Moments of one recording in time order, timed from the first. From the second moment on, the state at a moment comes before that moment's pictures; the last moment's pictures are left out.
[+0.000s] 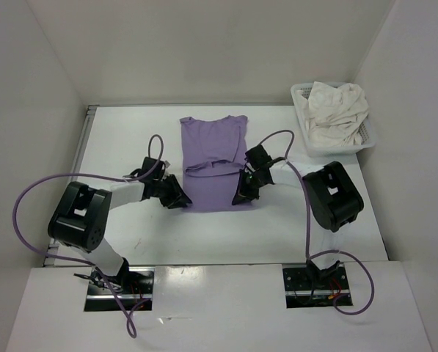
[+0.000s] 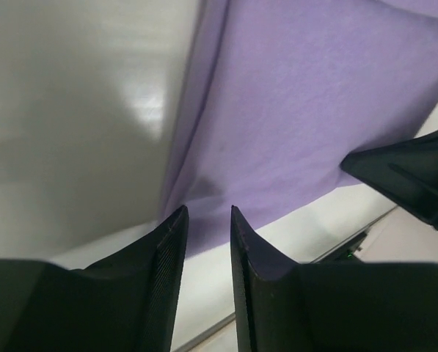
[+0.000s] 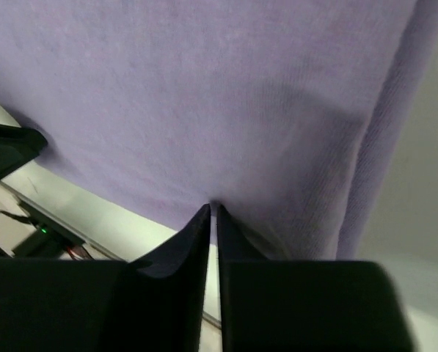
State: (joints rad) left arm -0.27 1.64 0.74 -0.11 0.45 -0.82; right arm 0.46 1.83 1.02 -0.34 -0.40 0.69
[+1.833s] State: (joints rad) left arm -0.44 1.58 0.74 -0.20 0.31 -0.92; right arm 0.60 2.07 1.56 -0.47 -0.24 0.54
